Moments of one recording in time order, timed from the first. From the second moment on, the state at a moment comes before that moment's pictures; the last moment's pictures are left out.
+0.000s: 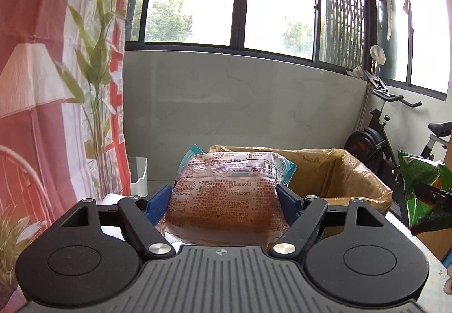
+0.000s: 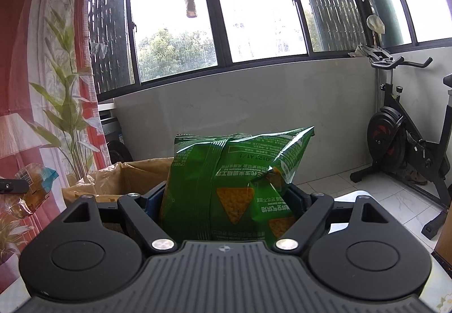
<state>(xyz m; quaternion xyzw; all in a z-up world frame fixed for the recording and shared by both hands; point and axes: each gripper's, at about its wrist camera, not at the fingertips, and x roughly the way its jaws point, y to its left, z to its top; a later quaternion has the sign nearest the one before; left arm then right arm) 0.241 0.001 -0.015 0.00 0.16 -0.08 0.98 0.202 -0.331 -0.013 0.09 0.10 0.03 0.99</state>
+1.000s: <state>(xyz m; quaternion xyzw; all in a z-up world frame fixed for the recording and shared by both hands) 0.393 -0.054 -0.030 0.01 0.21 -0.12 0.97 0.359 -0.282 -0.005 0.04 0.20 0.14 0.97</state>
